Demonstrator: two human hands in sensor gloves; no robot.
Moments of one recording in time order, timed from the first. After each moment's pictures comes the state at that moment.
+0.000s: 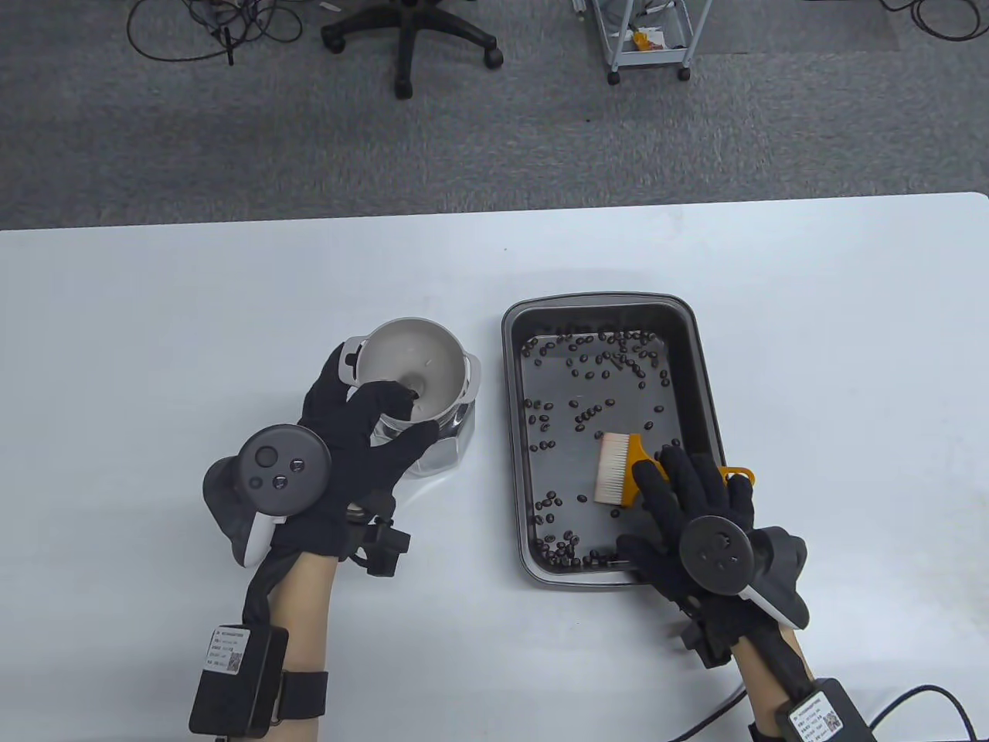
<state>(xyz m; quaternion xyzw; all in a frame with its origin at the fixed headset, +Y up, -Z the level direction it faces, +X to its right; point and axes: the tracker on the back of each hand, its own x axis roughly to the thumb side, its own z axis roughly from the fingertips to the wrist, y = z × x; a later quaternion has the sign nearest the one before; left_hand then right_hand) -0.191 -0.615 -0.155 0.08 0.00 0.36 0.93 0.211 -0.700 -0.111 0.08 0.04 0.99 0.13</state>
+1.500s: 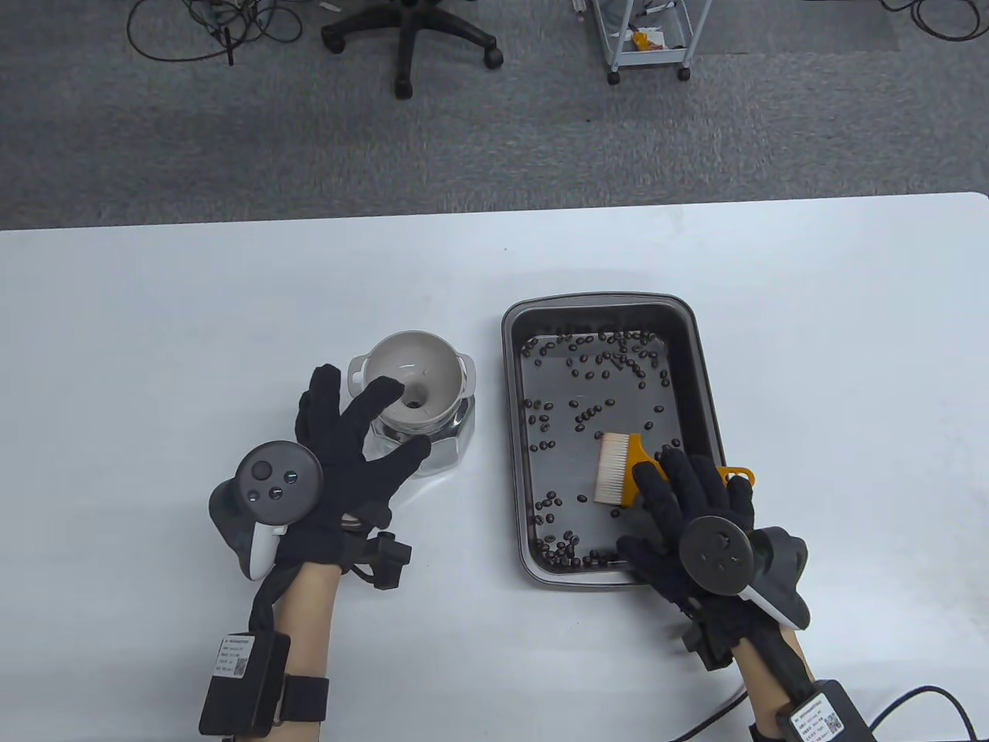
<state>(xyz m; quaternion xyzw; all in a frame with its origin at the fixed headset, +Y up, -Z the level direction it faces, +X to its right) -0.210 -0.659 -0.142 0.05 0.04 0.40 0.91 0.211 -0.701 -0.110 0.08 0.04 0.99 0.13</state>
